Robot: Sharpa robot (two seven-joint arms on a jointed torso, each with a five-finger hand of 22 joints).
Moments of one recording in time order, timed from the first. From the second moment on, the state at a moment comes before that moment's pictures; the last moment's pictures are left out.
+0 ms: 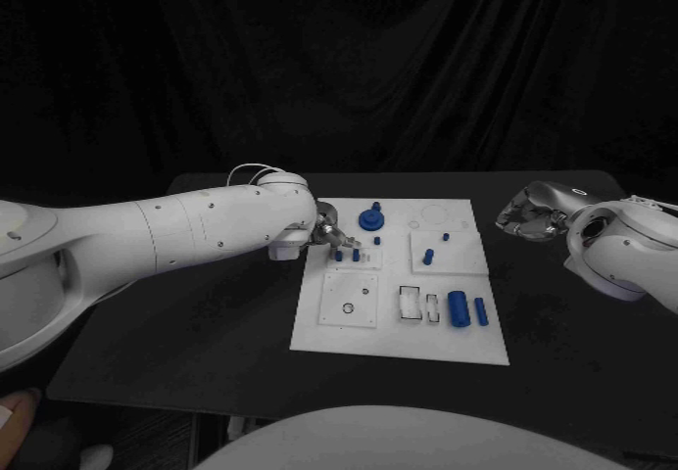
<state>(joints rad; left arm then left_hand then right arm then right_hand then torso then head) 1.27 -0.52 -0.20 1.18 -1.05 0.21 -0.50 0.82 0.07 0.16 0.29 0.06 0.87 0.11 0.10 1.12 1.47 0.04 1.57 1.31 1.47 -0.02 1.57 1.31 0.06 1.43 0.09 1.25 1.31 1.32 -0.94 -0.25 1.46 -1.38 -0.31 -0.31 1.31 -0.03 0.27 0.21 0.43 0.96 0.10 0.08 0.27 1.47 0.01 1.56 1.31 1.47 -0.05 1.54 1.31 0.01 1.47 0.06 1.56 1.31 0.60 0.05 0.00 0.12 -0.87</state>
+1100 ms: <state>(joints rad) 1.26 -0.62 -0.21 1.24 -1.13 -0.33 0.12 1.42 0.14 0.09 0.15 0.22 0.49 0.15 0.20 1.21 0.81 0.07 0.93 1.12 1.21 0.02 1.37 1.14 0.07 1.31 0.11 1.17 1.31 1.32 -0.96 -0.25 1.47 -1.38 -0.32 -0.31 1.31 -0.03 0.27 0.21 0.43 0.96 0.10 0.08 0.27 1.47 0.01 1.56 1.31 1.47 -0.05 1.54 1.31 0.01 1.47 0.06 1.56 1.31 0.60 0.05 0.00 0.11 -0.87</state>
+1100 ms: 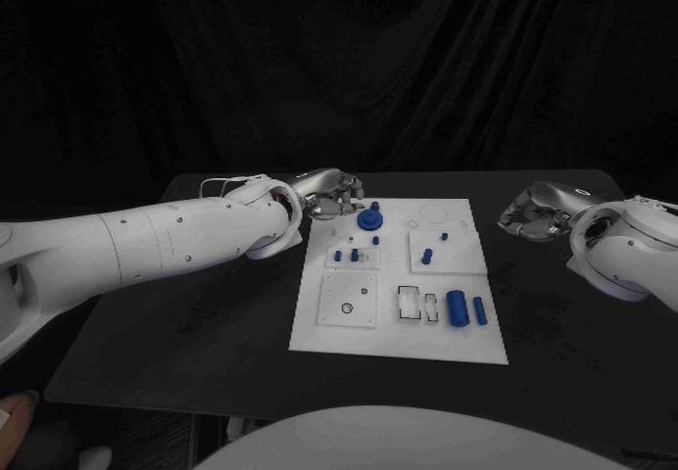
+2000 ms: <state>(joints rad) 1.25 -0.43 -0.21 1.02 -1.55 -0.23 0.26 1.48 -0.03 0.21 0.08 0.20 0.64 -0.05 0.06 0.69 0.51 0.06 0.45 0.58 1.22 0.01 1.31 1.02 0.08 1.34 0.11 1.20 1.31 1.32 -0.97 -0.25 1.49 -1.38 -0.35 -0.30 1.31 -0.03 0.27 0.21 0.43 0.96 0.10 0.08 0.27 1.47 0.01 1.56 1.31 1.47 -0.05 1.54 1.31 0.01 1.47 0.06 1.56 1.31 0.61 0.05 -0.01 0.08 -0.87</state>
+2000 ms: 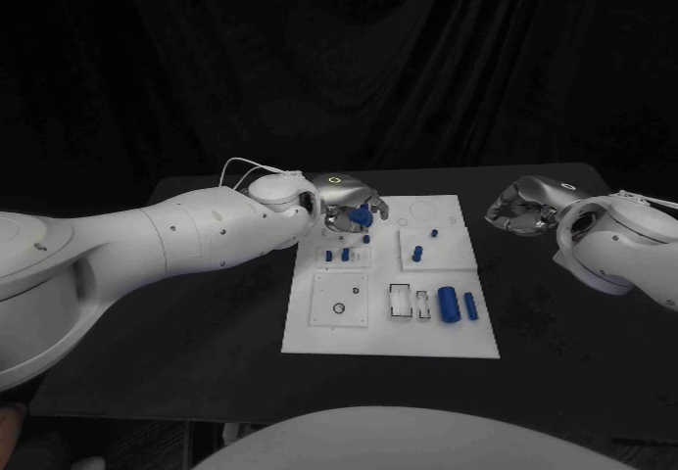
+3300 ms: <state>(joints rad) 1.22 -0.40 -0.21 0.98 -1.66 -0.17 0.24 1.44 -0.03 0.23 0.07 0.21 0.78 -0.02 0.07 0.59 0.57 0.07 0.48 0.55 1.23 0.01 1.32 1.00 0.08 1.35 0.11 1.21 1.31 1.32 -0.96 -0.25 1.49 -1.38 -0.35 -0.30 1.31 -0.03 0.27 0.21 0.44 0.96 0.10 0.08 0.27 1.47 0.01 1.56 1.31 1.47 -0.05 1.54 1.31 0.01 1.47 0.06 1.56 1.31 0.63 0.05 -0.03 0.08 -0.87</state>
